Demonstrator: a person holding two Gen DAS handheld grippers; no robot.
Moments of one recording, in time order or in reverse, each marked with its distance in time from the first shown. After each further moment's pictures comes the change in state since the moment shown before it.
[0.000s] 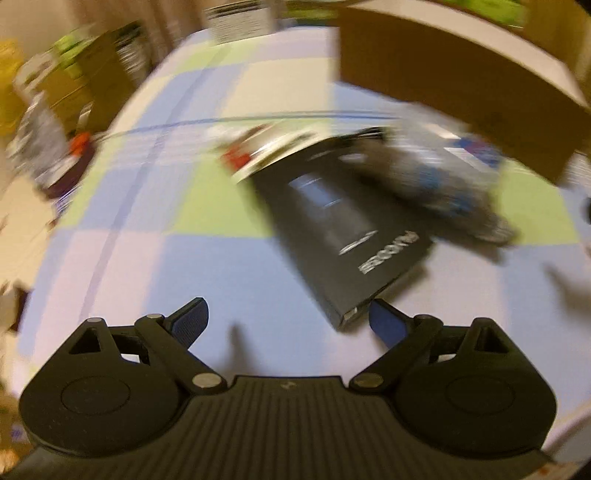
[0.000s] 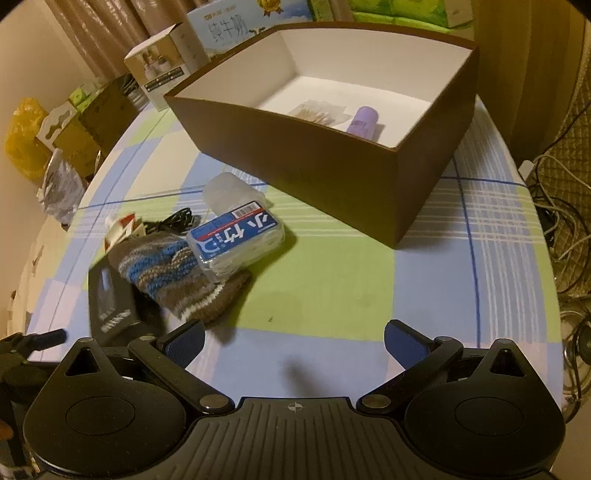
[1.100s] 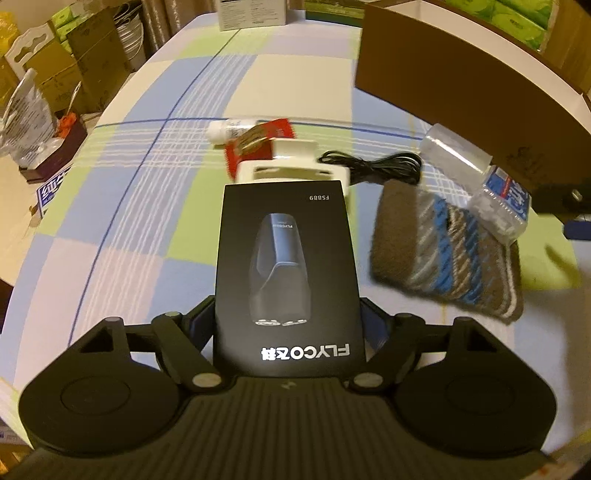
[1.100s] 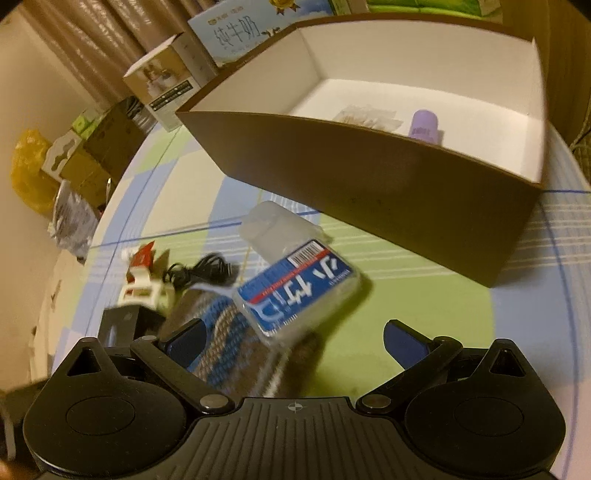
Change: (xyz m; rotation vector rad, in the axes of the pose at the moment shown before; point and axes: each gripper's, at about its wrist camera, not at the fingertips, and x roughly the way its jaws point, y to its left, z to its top) left arm 0.023 0.018 0.029 -0.050 0.032 -0.103; right arm 0.060 0.040 0.038 0.102 -0.032 0.069
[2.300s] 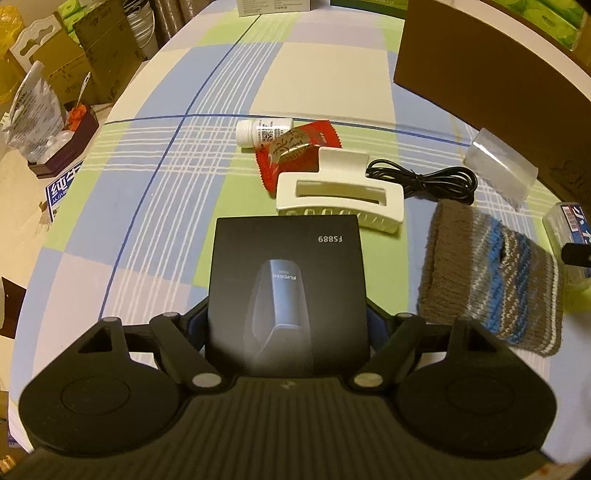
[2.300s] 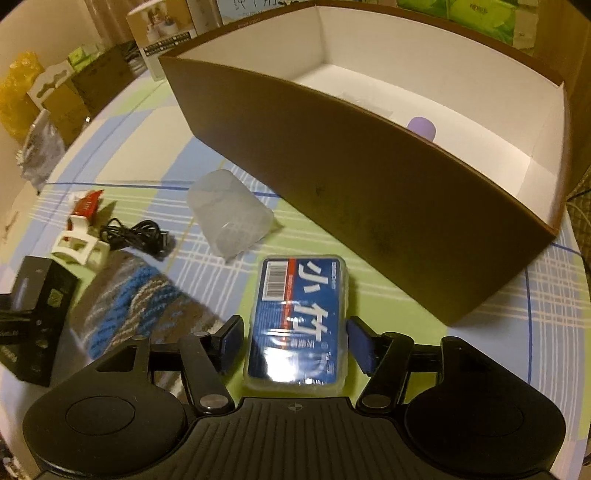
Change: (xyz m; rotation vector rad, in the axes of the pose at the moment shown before) left arm 0.030 0.019 0.027 -0.011 0.048 0.054; right arm 0.028 -0.017 0.005 -0.246 0.054 -0.163
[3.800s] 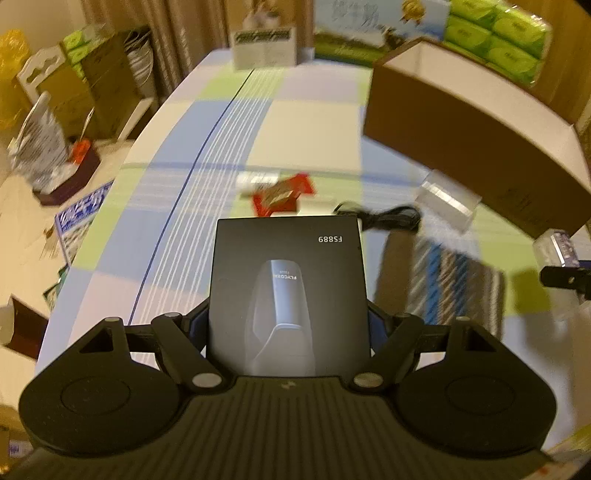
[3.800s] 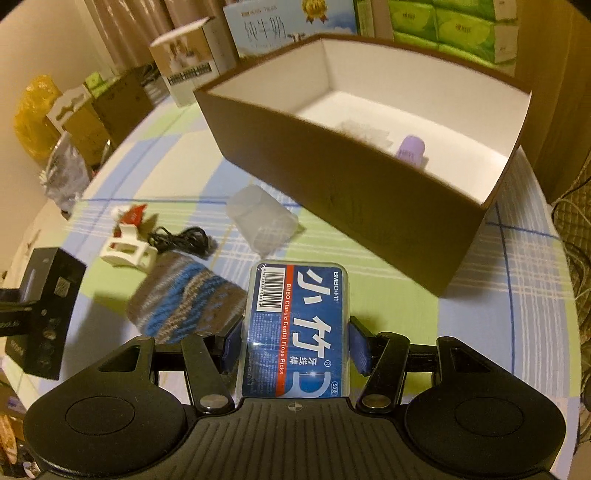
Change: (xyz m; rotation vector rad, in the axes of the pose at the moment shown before) left arm -0.076 -0.004 -0.011 0.015 -0.147 -0.048; right arm -0.064 0.004 -0.019 0.032 -0.077 0.079
